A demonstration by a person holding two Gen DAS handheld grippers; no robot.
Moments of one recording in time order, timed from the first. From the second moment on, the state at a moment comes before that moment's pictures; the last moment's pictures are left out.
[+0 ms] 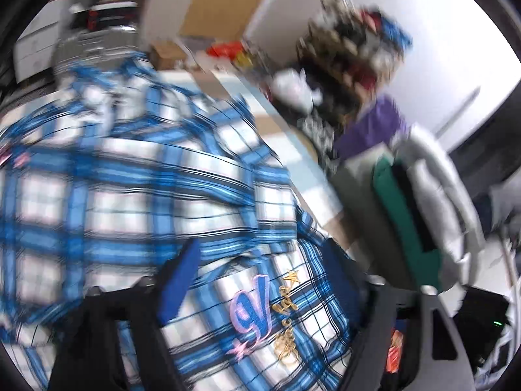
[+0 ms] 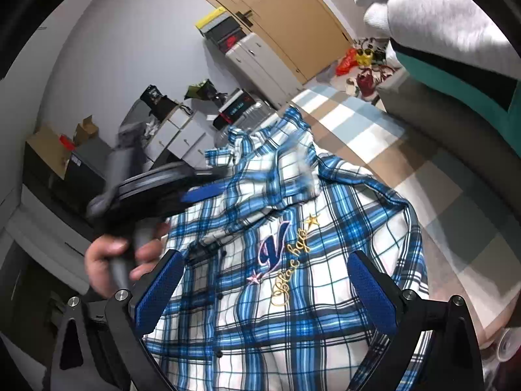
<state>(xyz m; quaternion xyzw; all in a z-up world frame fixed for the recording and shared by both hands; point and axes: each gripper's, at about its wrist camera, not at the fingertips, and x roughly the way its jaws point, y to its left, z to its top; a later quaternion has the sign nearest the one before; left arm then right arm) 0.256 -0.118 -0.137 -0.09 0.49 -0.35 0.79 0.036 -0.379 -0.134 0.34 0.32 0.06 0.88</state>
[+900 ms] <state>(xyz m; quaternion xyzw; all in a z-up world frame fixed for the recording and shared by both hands) 0.321 0.032 -0.211 -0.08 0.56 -0.11 0.82 0.069 -0.337 -0.148 0.26 0.38 0.05 0.89</state>
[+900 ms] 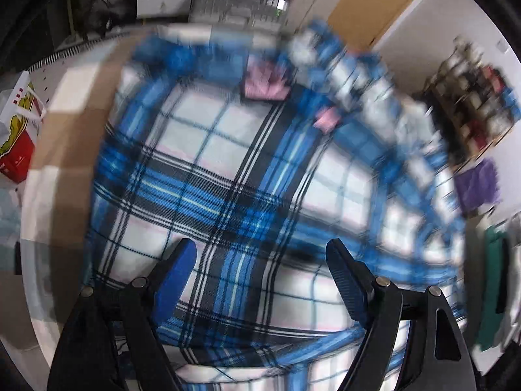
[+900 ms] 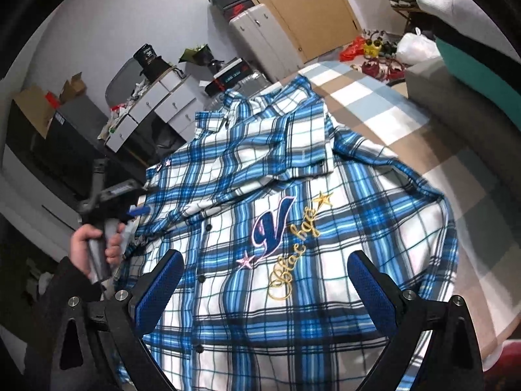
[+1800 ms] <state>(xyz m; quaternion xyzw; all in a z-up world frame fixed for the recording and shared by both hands) 0.378 -0.025 -0.158 -0.08 0.53 -0.16 0.83 0.058 -0.319 -0.133 0.25 0.36 0.14 0.89</state>
